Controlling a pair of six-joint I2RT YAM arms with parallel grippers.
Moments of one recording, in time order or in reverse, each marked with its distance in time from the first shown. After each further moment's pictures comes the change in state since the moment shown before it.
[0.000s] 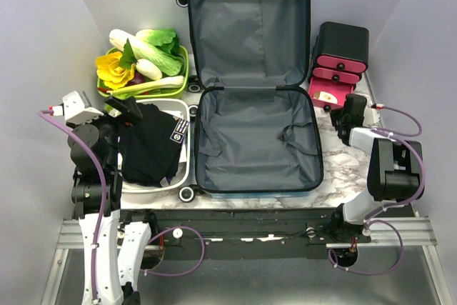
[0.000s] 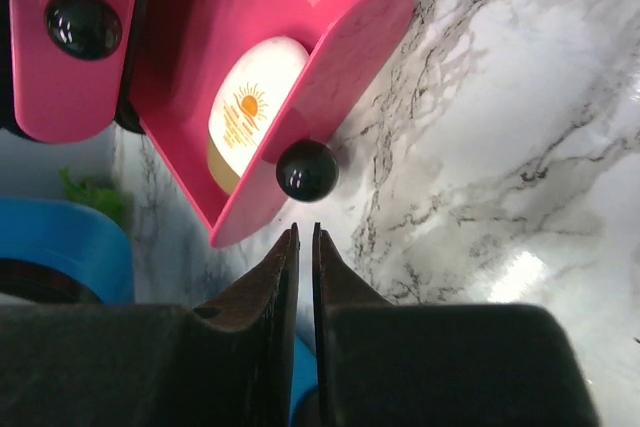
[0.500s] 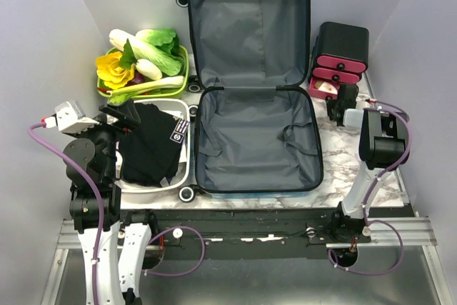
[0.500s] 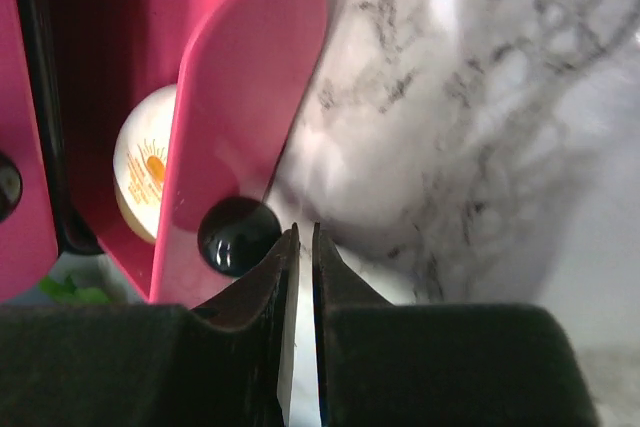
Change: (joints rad) left arm 0.000 -0.077 0.002 0.002 0.028 -0.042; right arm -0.003 0.338 0.274 -0.047 0.031 0.172
